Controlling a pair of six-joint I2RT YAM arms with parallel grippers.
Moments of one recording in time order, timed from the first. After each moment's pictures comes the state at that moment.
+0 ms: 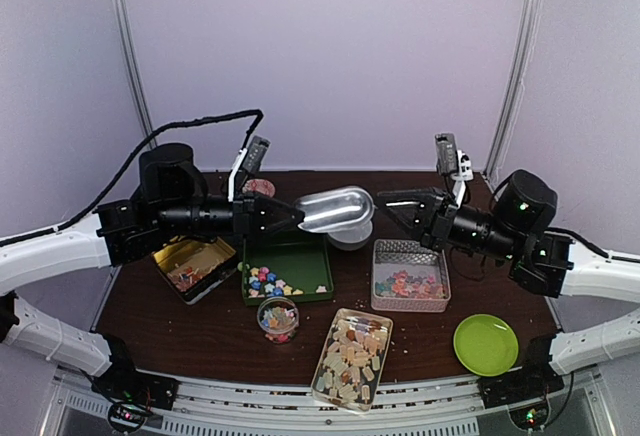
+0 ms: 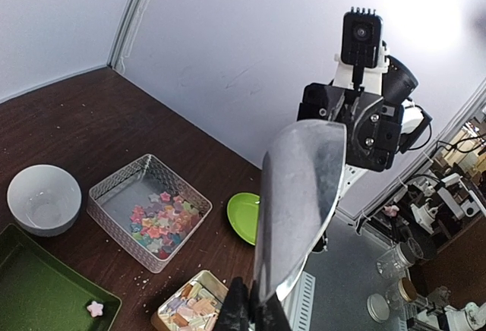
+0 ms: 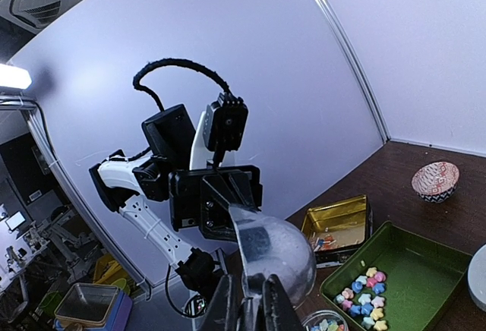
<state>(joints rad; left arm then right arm) -0.90 1.18 0.96 0.06 0.49 -0.45 0.95 1.00 0.73 0.44 -0.29 0.56</state>
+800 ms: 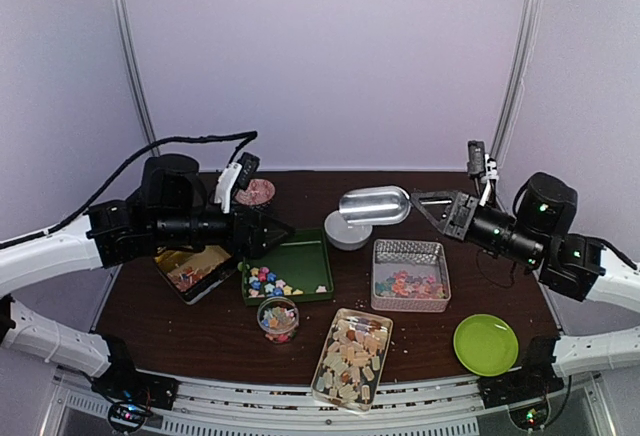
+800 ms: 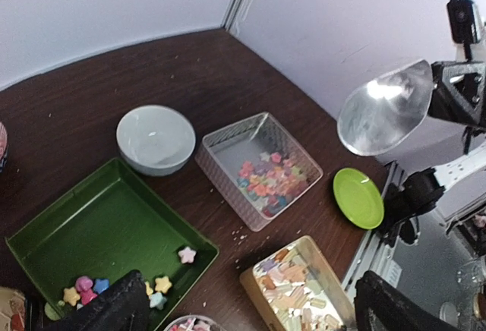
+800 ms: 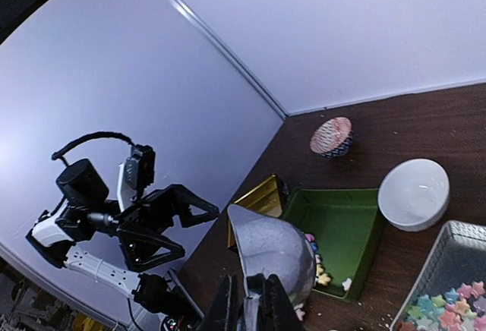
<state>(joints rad) -0.91 1.13 0.96 -0.21 0.17 -0.37 0.91 0.82 0.73 0.10 0.00 0.71</state>
